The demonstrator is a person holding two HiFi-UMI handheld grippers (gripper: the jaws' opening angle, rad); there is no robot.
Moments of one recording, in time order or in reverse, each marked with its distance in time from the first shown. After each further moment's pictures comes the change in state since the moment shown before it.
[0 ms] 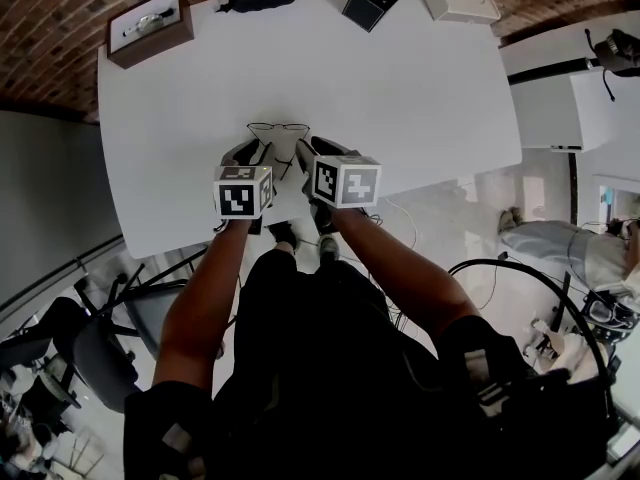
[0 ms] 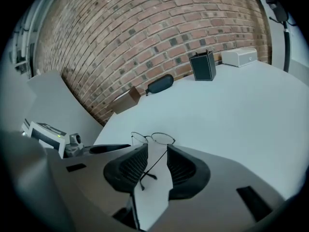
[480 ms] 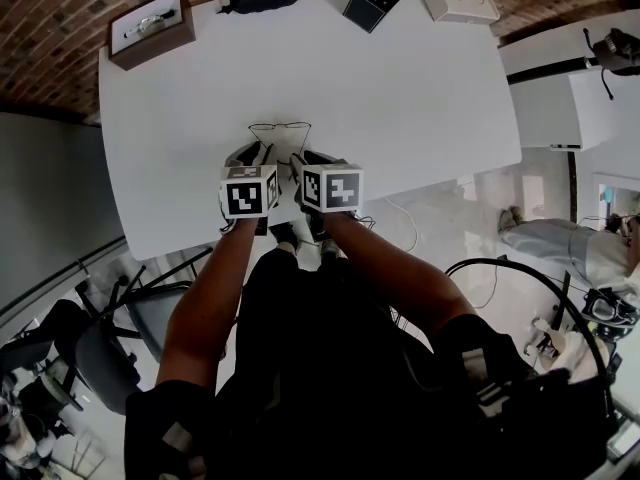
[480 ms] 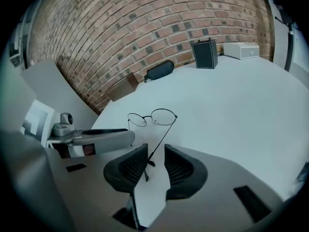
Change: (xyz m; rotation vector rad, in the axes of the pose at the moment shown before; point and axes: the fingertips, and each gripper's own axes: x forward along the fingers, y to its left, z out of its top) left arm 0.002 0.004 -0.005 -0.026 0.032 0.043; right arm 0.016 0.005 -0.038 -0.019 0.101 -0.050
